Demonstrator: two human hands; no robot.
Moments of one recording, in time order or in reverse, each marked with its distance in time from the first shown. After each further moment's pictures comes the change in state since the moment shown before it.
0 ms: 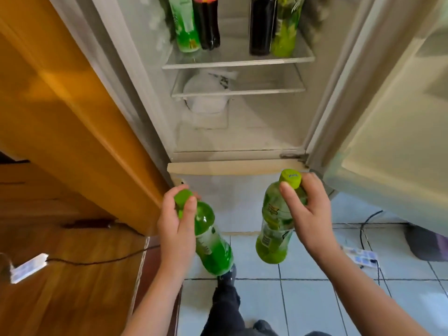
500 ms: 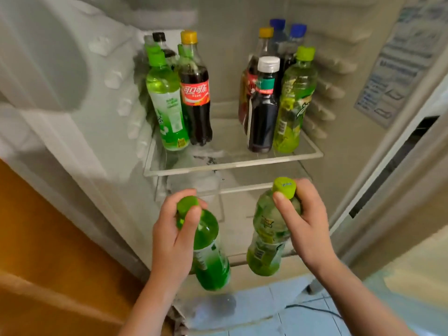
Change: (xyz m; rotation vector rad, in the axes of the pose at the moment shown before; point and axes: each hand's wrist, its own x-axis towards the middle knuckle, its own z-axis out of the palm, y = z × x) left_hand 0.278 0.037 0.045 -0.054 -0.208 0.333; right_hand 0.237 -0.023 0.075 -0.023 0.169 -0.204
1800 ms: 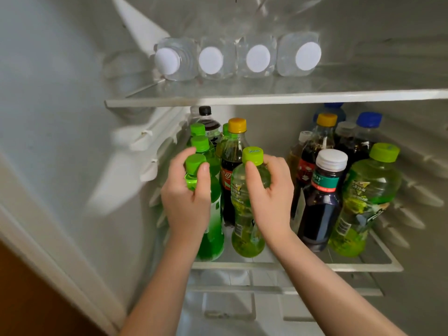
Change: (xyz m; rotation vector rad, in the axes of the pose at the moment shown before) left_hand 0.232 -0.006 0.006 0.189 0.528 0.341; right_hand 0.212 -0.019 0.138 0.164 0.167 -0.133
